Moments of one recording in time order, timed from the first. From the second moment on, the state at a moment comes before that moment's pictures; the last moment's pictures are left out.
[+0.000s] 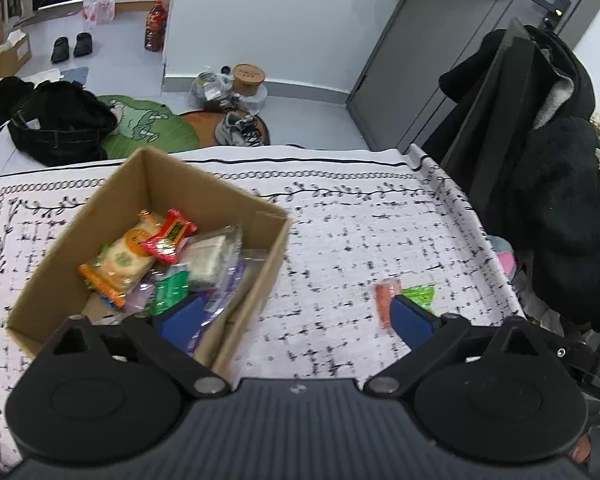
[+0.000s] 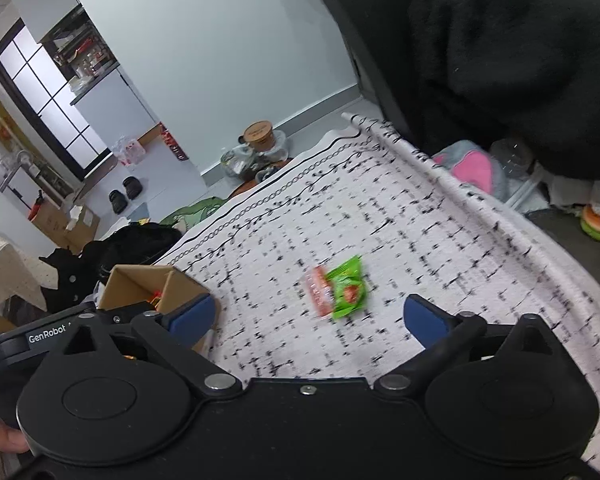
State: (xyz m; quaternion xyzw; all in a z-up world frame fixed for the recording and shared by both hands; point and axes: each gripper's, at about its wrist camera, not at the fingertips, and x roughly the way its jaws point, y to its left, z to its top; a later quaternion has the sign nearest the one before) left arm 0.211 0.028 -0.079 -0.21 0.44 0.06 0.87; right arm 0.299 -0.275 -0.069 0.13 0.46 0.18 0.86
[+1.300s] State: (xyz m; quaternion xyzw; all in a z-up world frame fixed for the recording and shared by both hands) left arm 0.303 -0.055 -0.168 -0.23 0.48 0.01 0.85; right arm 0.378 -0.315 -0.131 0.18 0.54 0.13 0.81
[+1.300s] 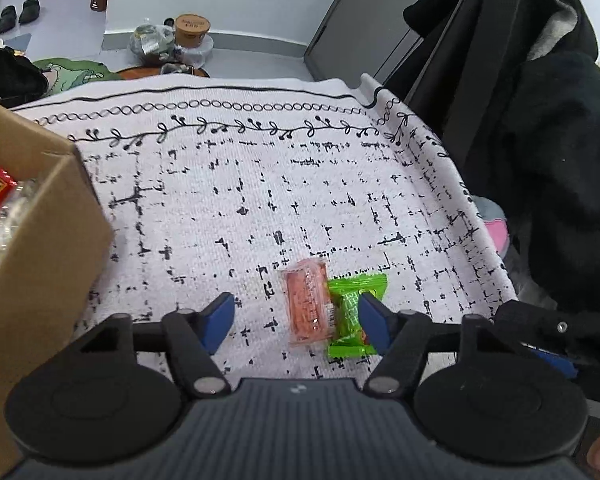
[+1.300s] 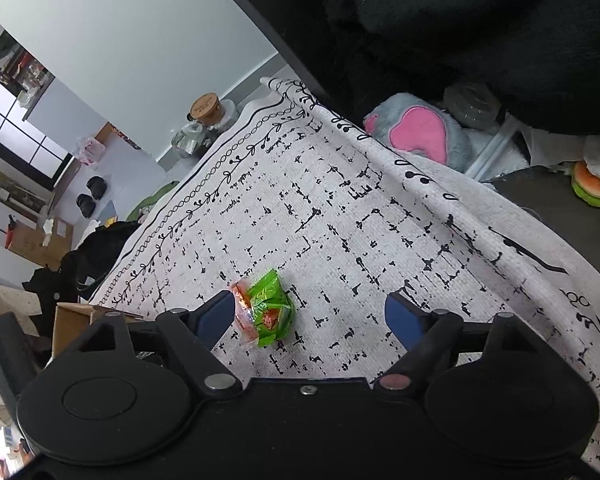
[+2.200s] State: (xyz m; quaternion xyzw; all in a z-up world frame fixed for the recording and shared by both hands) left arm 0.316 -0.043 -0.202 -0.27 0.50 -0.01 0.82; right arm 0.401 -0.278 -0.164 0.16 0.59 0.15 0.78
